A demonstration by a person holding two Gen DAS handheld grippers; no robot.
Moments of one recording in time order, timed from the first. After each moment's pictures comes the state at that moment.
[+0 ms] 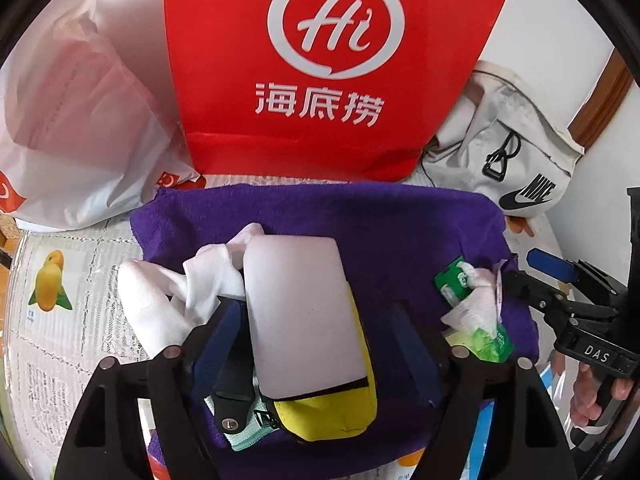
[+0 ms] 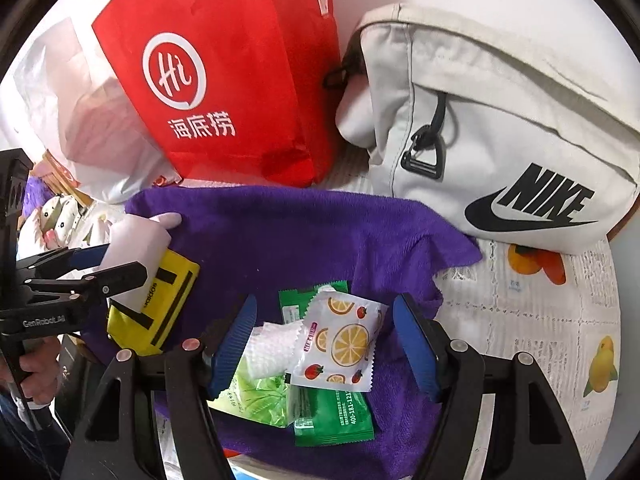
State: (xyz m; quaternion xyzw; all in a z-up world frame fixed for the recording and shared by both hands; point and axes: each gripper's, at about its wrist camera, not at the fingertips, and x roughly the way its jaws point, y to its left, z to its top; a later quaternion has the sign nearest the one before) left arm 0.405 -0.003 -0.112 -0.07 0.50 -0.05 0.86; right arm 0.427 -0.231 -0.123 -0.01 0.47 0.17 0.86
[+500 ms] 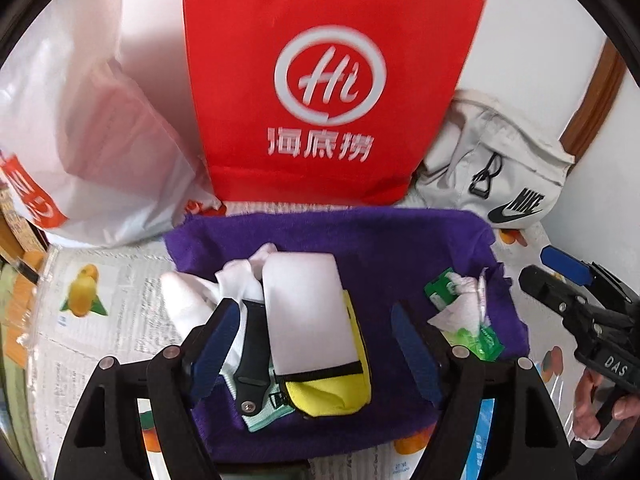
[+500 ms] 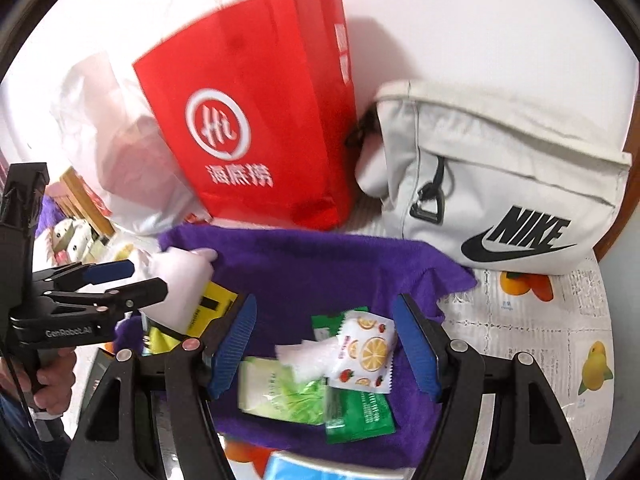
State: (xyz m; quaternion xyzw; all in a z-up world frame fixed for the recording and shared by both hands) left arm 0.382 -0.001 -0.071 -0.05 0.47 -0.03 0.88; right arm 0.389 -0.225 -0.075 0.01 0.41 0.18 0.90
